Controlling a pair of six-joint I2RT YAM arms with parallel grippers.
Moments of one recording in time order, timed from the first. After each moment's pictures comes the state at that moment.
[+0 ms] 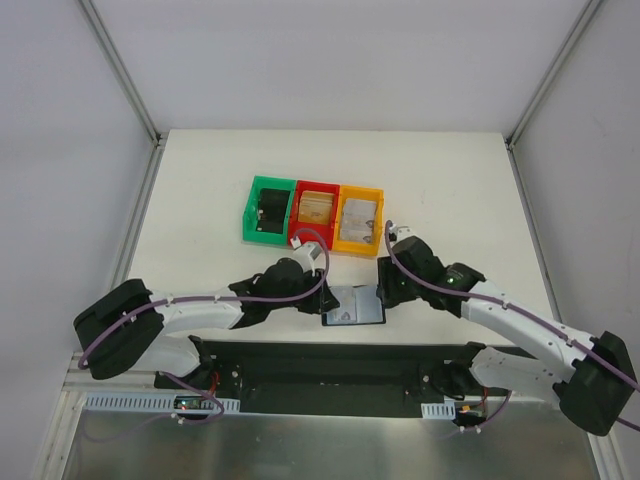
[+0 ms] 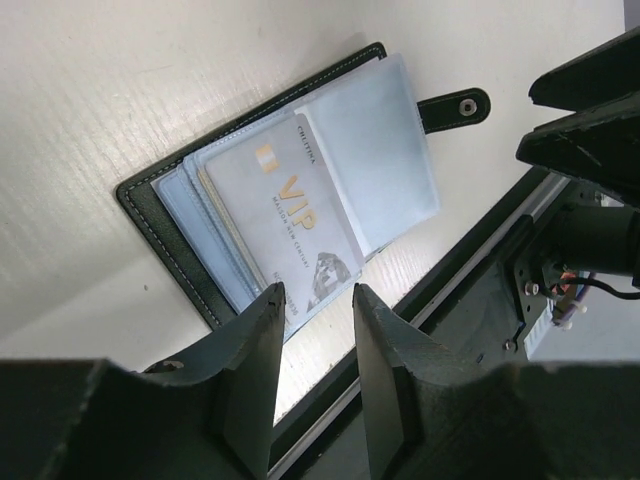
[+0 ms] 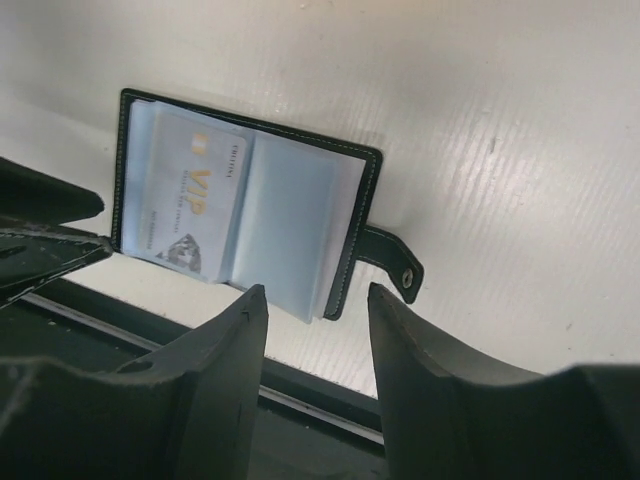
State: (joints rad) left arm -0.97 1.34 0.47 0.27 0.12 -0.81; right arm 0.80 1.05 0.70 -0.63 0.13 0.52
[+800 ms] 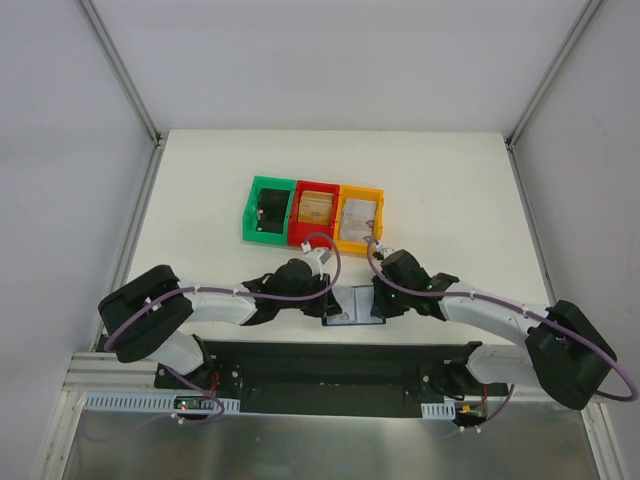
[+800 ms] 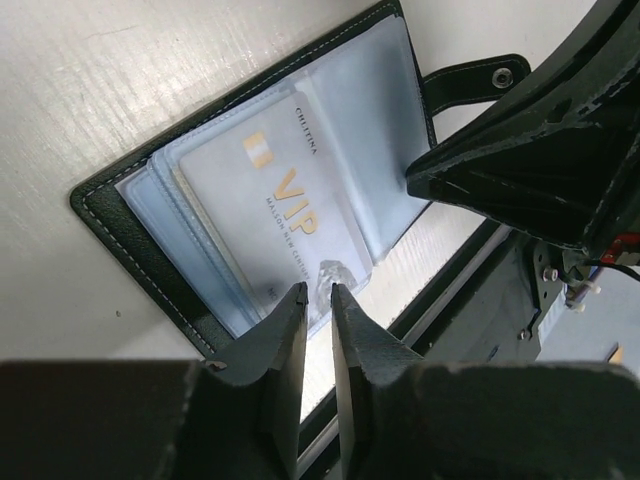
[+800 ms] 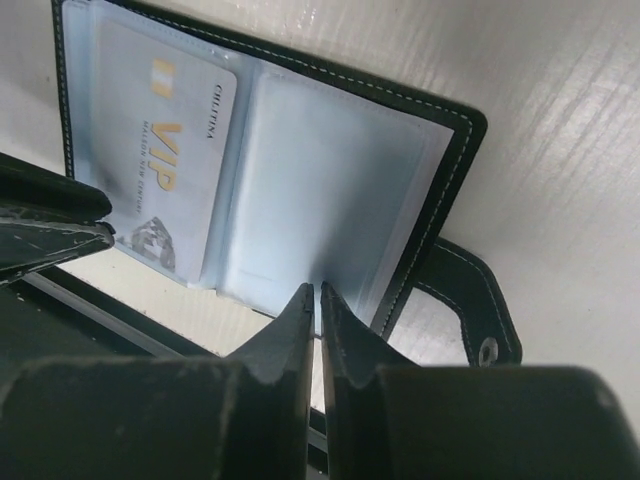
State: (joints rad) left arm -0.97 1.47 0.48 0.34 0.20 -0.81; right arm 0.78 1.22 0.52 -0.33 -0.10 0.53
